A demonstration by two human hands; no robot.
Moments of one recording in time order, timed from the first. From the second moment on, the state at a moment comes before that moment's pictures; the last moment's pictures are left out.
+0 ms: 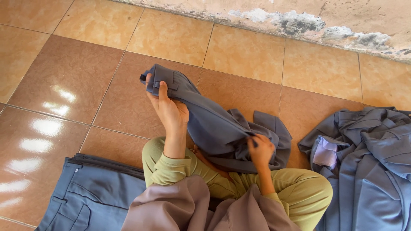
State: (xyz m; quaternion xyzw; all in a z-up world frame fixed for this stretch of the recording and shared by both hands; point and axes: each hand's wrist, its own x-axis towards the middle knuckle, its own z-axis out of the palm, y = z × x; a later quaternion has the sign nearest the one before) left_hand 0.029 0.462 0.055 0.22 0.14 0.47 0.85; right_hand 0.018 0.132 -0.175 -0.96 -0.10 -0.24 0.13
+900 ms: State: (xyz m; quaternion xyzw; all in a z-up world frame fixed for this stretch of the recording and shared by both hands) left_hand 0.038 0.489 0.029 0.21 0.17 0.46 0.85; right_hand 0.051 0.072 -0.211 -0.96 -0.03 0.06 0.28
